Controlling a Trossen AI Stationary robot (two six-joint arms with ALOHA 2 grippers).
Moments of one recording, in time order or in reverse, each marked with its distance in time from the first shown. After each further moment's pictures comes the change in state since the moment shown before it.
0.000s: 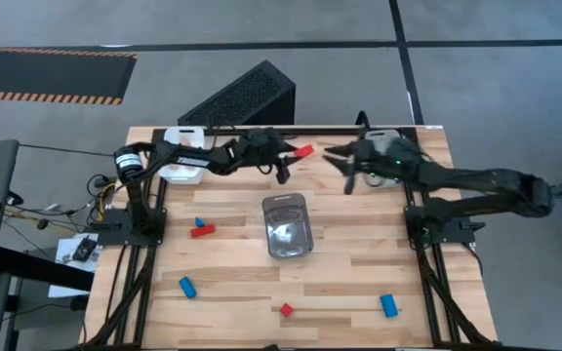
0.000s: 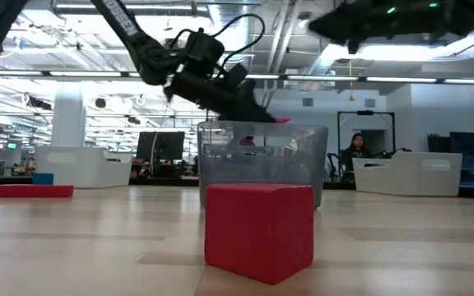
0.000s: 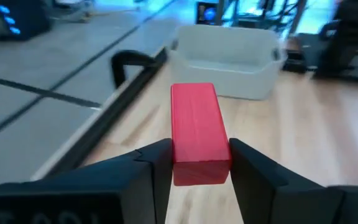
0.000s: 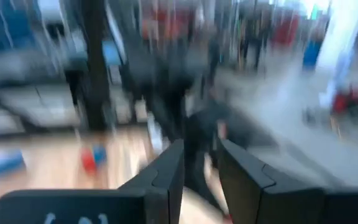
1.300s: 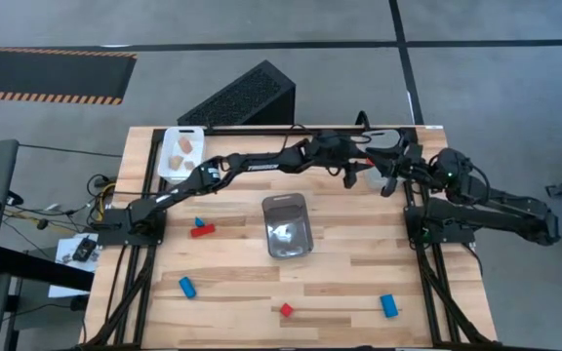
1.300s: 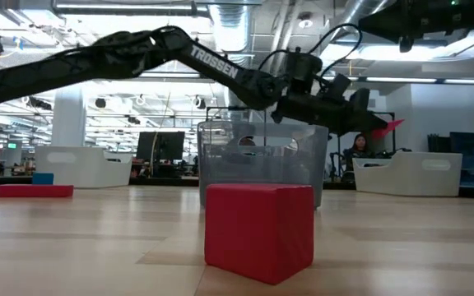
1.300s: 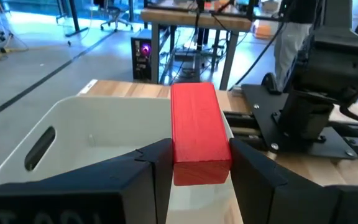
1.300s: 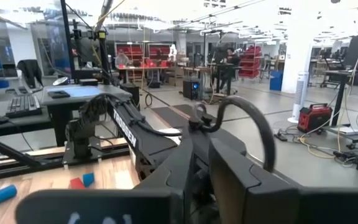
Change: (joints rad) left arm -0.128 0.826 1.279 -0.310 0.145 -0.031; right arm -0.032 -0.558 -0.148 -0.300 0.084 0.036
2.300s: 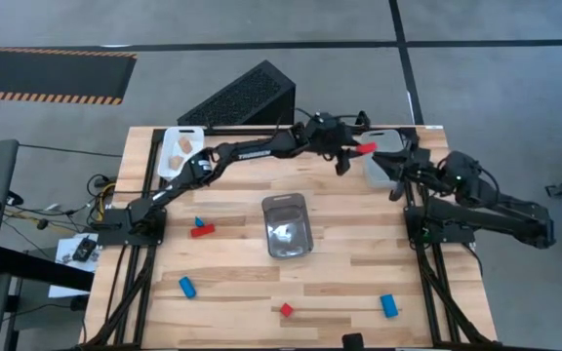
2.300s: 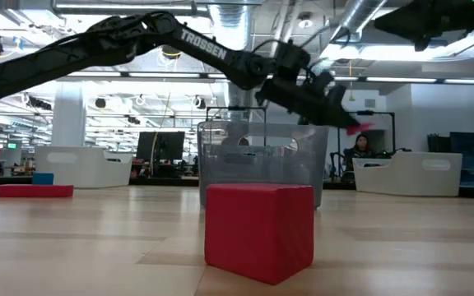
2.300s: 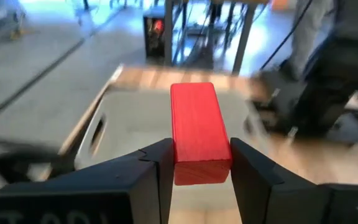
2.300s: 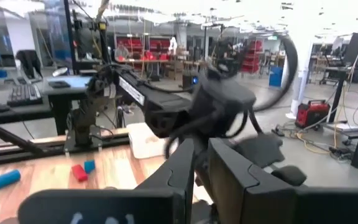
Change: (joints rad) left arm 0.057 -0.113 -0.018 -0.237 -0.002 0.067; right arm 0.017 -0.125 0.001 -0.157 0.009 -0.021
